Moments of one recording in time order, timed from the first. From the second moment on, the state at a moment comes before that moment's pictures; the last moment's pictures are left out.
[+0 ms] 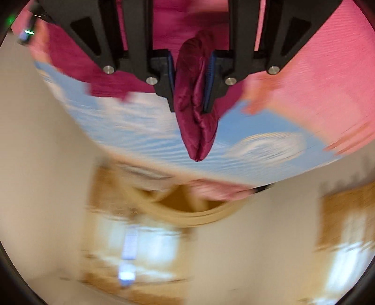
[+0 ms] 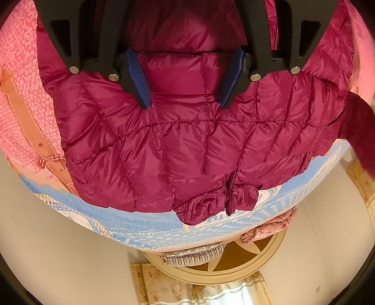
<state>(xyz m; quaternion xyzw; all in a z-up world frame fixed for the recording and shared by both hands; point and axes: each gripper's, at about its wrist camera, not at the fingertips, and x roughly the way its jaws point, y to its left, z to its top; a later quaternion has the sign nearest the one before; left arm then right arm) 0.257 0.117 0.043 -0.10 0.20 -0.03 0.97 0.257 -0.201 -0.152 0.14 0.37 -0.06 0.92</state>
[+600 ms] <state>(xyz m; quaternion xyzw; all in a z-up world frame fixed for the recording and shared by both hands) 0.223 -0.034 -0.055 -0.01 0.32 -0.20 0.93 0.254 -0.207 -0.152 0.17 0.36 -0.05 0.92</state>
